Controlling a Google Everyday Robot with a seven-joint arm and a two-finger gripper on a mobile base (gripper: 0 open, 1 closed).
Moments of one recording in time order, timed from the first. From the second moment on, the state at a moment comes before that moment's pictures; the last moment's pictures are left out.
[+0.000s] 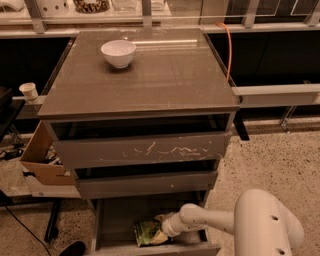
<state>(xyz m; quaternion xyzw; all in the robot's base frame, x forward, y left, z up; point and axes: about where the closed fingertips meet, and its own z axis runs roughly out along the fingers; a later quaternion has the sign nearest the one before) 0.514 0.005 0.150 -0.58 0.74 0.24 0.25</state>
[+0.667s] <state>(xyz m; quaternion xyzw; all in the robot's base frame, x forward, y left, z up) 0.512 0.008 0.139 -0.58 0.74 0.24 0.24</state>
